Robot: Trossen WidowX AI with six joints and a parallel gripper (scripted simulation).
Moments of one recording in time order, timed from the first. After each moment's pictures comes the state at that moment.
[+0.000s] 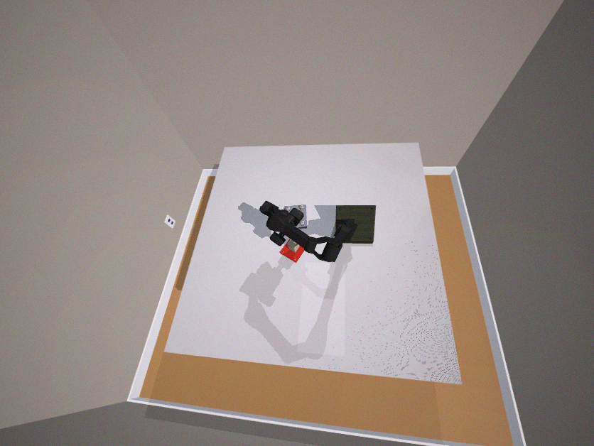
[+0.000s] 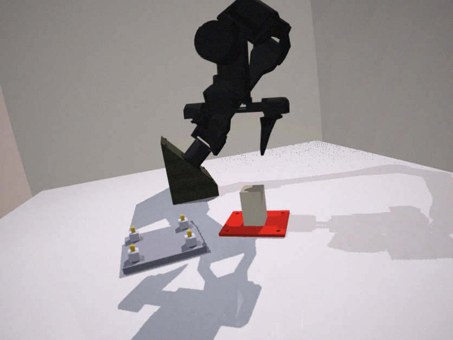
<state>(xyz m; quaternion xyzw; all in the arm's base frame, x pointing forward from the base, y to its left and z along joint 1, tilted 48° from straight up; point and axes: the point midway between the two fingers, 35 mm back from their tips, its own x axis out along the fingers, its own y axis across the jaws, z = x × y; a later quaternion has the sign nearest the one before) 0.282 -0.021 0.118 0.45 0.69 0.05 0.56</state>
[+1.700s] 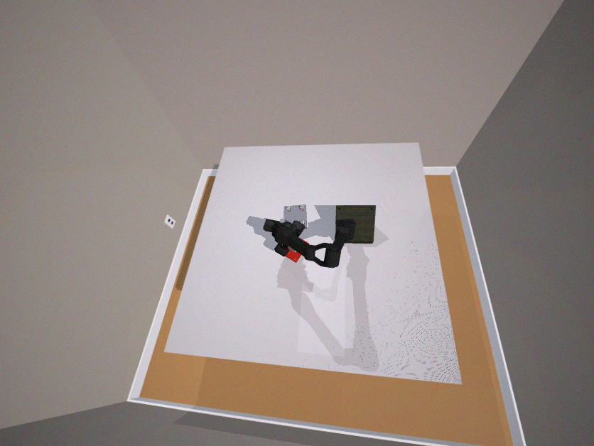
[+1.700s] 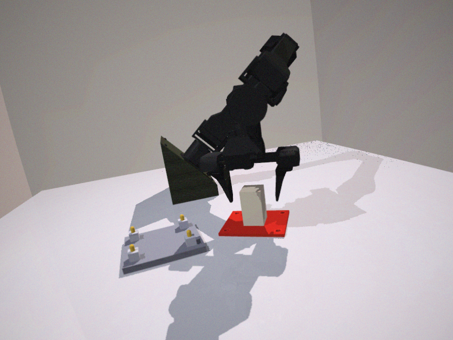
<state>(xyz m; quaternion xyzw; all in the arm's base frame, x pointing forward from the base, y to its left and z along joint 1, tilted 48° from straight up) 0.286 0.062 0.066 0.45 0.68 0.10 0.57</state>
